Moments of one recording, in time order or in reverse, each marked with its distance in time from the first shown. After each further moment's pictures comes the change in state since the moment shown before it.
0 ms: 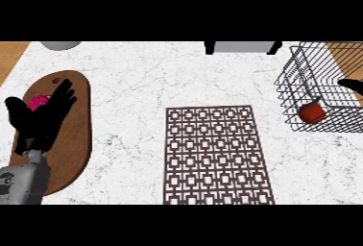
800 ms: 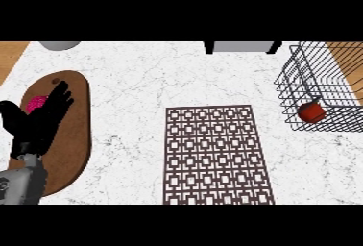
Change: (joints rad) left arm 0.027 0.002 0.007 -0.036 0.009 -0.007 0.007; right arm 0.058 -0.379 -0.423 0.461 -0.398 0.343 -0.069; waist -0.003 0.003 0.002
